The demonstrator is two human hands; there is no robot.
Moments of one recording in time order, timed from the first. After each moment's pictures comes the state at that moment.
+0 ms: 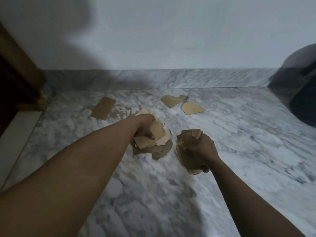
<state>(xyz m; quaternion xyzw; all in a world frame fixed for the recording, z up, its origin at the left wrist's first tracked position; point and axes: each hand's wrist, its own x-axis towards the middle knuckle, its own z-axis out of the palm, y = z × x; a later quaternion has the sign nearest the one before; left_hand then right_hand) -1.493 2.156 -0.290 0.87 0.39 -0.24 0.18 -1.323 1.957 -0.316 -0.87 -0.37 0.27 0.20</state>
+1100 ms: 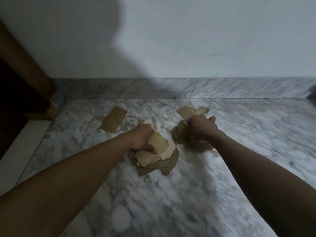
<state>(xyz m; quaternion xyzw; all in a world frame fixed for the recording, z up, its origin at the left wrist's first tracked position) -1.539 2.205 -0.316 0.89 0.37 -0.17 0.19 -1.307 2.123 -0.299 -0.76 -0.63 0.12 -0.06</state>
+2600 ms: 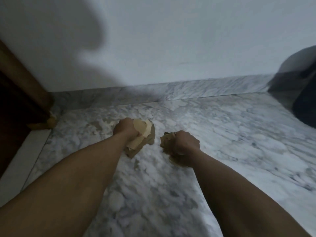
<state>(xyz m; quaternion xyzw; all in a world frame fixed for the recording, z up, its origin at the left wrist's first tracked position) -1.527 2.167 -0.276 0.73 0.65 -0.02 0.21 -1.346 2.032 -0.291 -0.85 -0.44 0.27 0.07</state>
